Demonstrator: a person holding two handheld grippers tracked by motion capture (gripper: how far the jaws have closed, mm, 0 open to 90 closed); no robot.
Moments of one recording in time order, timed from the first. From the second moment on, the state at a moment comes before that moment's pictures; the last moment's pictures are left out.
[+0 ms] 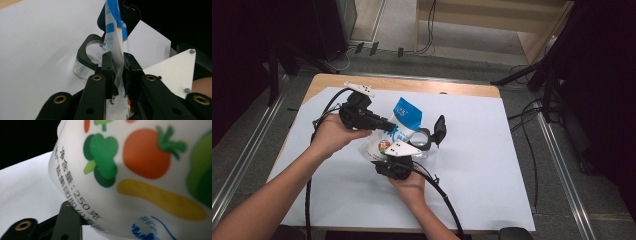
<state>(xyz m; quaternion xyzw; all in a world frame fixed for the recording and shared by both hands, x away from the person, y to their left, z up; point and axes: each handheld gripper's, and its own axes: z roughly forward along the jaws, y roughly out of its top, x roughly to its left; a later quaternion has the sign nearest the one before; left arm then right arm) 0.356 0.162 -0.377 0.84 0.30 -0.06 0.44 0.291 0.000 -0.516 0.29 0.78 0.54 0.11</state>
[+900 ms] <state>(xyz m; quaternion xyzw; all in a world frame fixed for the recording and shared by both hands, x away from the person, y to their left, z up) 0.359 0.153 -0.388 0.85 0.31 -0.05 0.42 0.288 0.003 -0.516 0.29 0.78 0.55 0.09</state>
